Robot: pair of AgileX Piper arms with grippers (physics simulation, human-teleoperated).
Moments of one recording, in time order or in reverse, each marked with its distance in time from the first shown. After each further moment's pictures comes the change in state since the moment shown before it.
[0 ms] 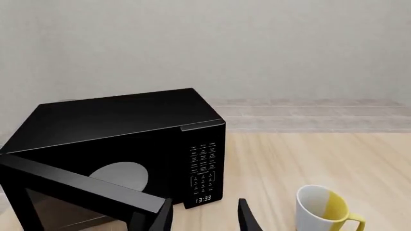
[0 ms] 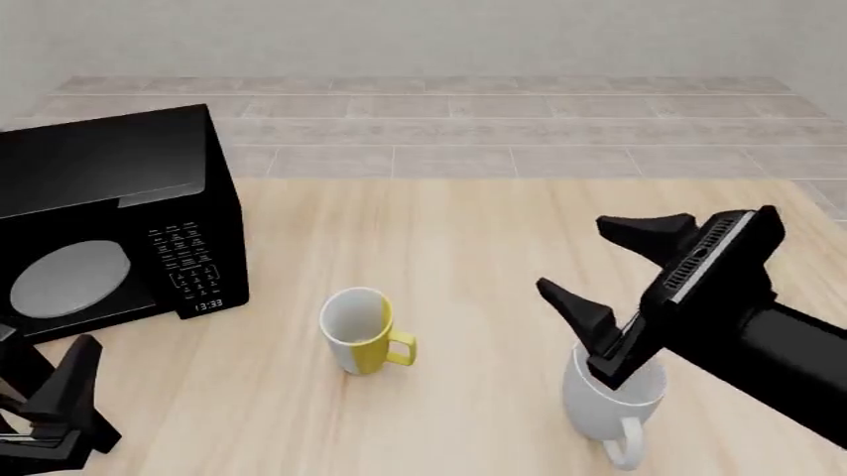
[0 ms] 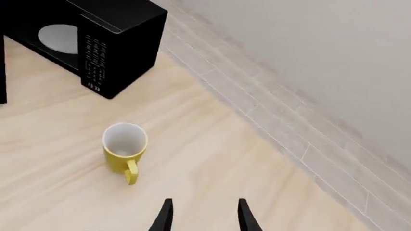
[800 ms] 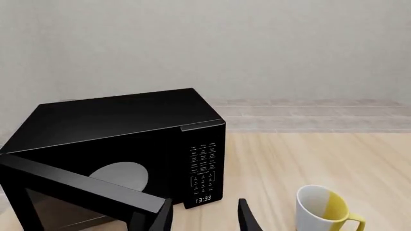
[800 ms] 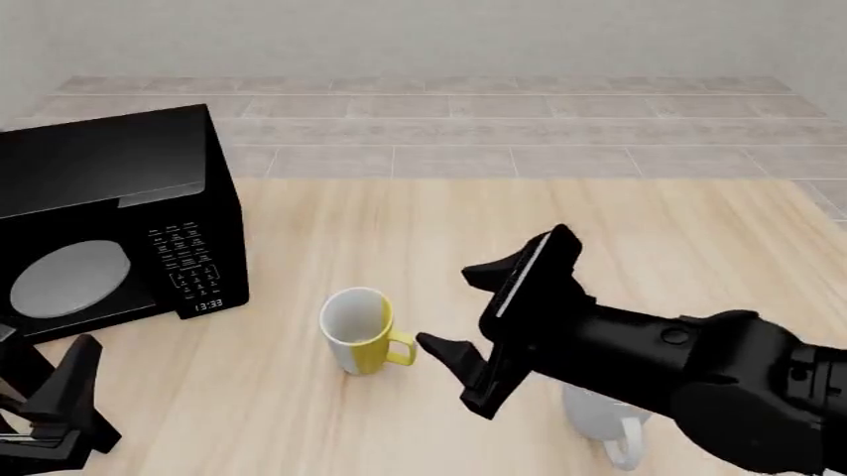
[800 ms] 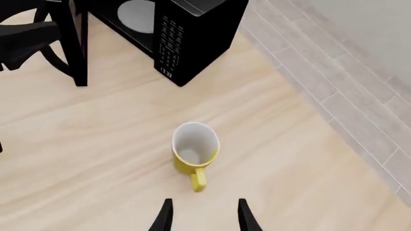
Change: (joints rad) left arm 0.000 0.000 0.000 0.000 0.000; right arm 0.246 0.367 -0.138 -0.022 0.112
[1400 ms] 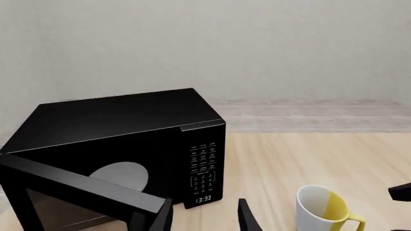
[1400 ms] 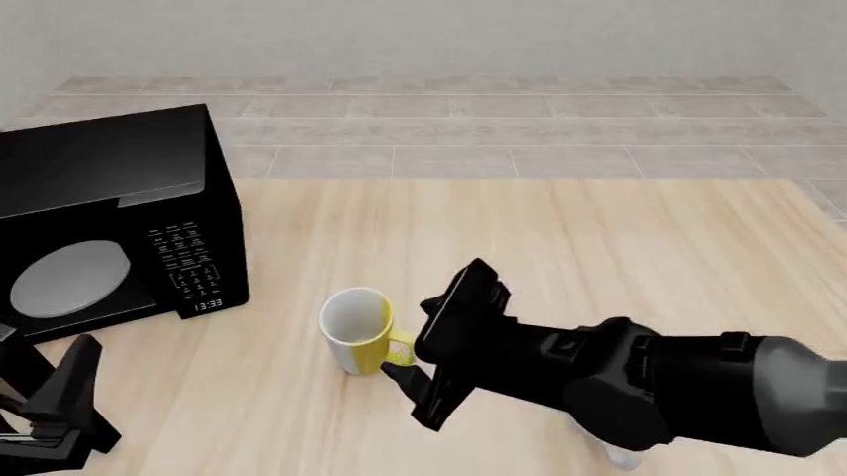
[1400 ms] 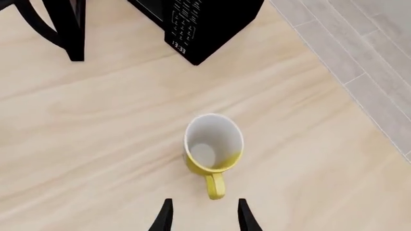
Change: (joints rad) left arm 0.000 0.000 0.000 0.000 0.000; right arm 0.031 0.287 -0.055 -0.105 -0.002
